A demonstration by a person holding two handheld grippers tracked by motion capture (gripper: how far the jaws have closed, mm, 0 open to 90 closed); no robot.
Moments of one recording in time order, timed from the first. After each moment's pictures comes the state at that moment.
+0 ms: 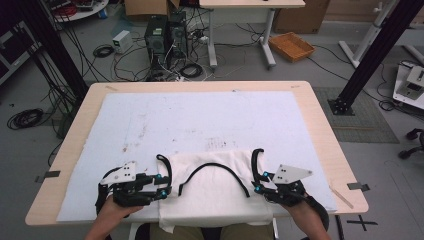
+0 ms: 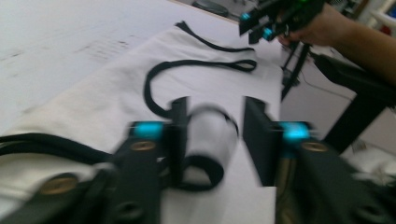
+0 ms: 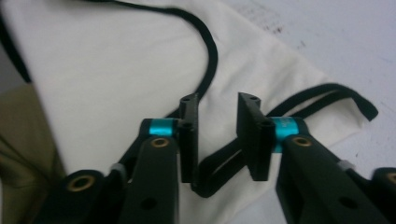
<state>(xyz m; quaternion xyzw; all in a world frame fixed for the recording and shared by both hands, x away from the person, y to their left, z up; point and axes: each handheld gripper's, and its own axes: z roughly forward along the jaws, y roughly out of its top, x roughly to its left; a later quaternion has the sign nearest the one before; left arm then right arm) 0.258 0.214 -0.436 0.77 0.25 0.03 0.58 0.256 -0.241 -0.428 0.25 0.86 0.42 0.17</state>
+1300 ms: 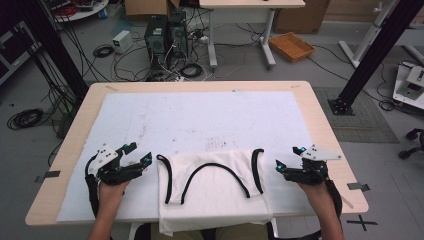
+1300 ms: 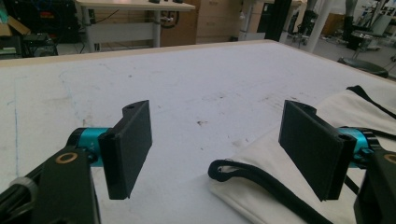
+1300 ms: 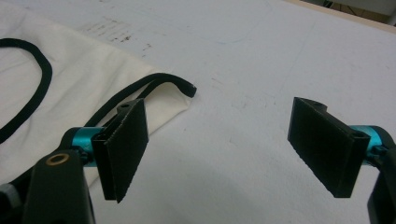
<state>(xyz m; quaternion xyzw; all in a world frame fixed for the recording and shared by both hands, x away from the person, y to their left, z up) 0.290 0.253 -0.436 0.67 0.40 0.25 0.58 0.300 -0.311 -0.426 0.39 0.77 0.43 0.25</state>
